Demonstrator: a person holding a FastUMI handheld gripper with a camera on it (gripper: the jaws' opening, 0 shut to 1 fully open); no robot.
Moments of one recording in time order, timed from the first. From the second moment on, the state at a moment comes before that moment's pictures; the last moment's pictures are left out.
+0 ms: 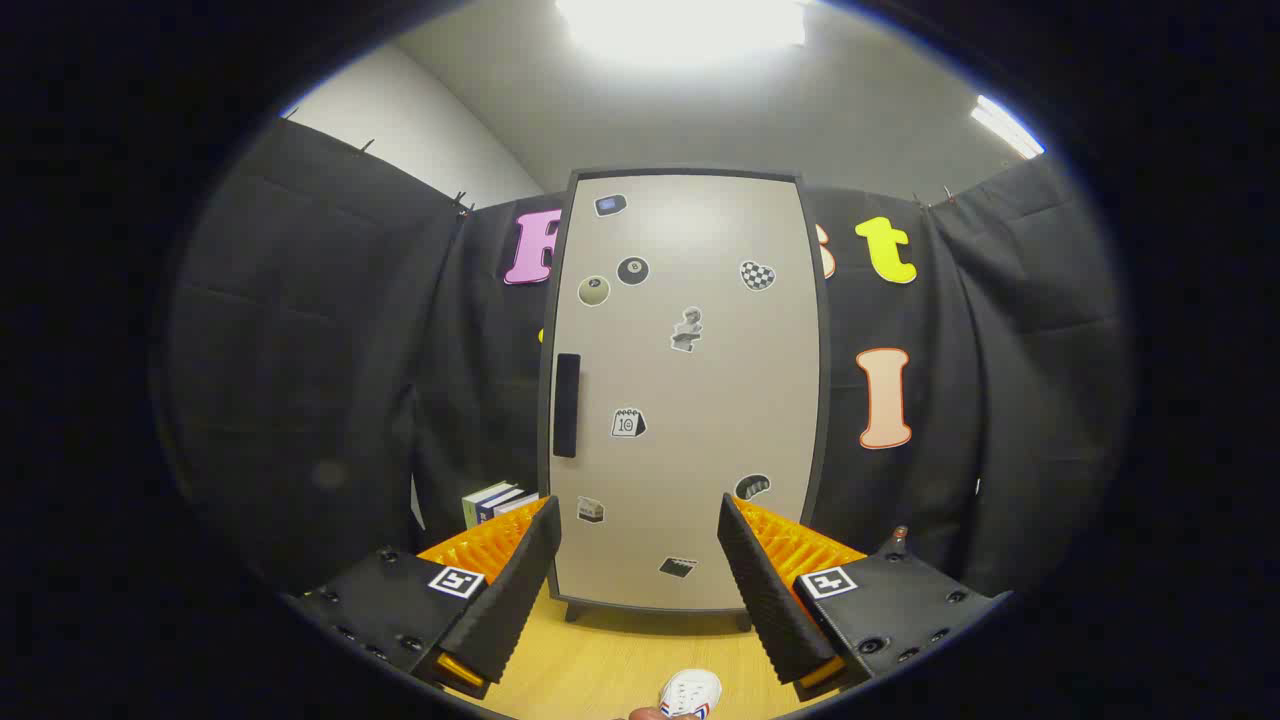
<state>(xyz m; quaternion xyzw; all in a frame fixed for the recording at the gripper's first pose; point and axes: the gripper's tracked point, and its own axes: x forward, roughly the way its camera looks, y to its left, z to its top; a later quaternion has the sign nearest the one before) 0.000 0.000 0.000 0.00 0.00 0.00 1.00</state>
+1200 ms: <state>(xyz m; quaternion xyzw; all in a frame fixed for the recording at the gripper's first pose) 0.023 -0.001 0.008 -0.02 0.02 -0.03 1.00</state>
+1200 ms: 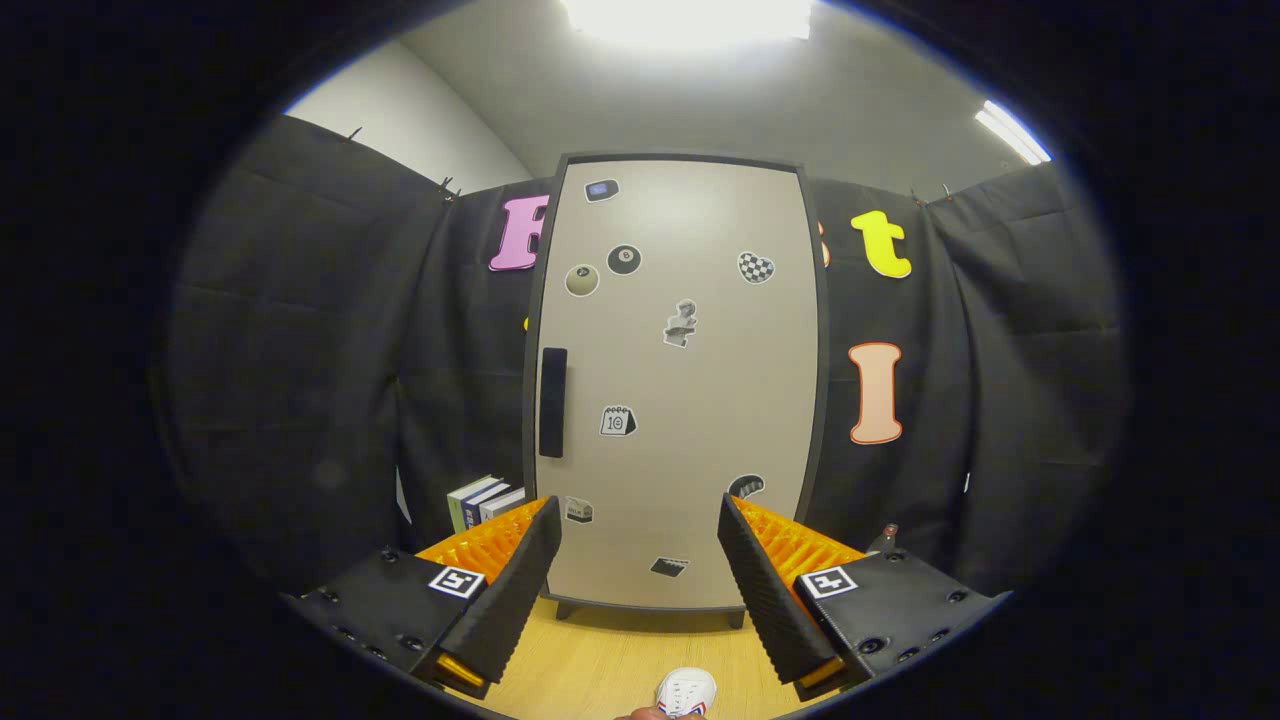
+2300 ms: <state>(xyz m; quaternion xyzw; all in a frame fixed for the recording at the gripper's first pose) 0.211 0.068 0.040 0.00 0.05 -0.02 1.00</state>
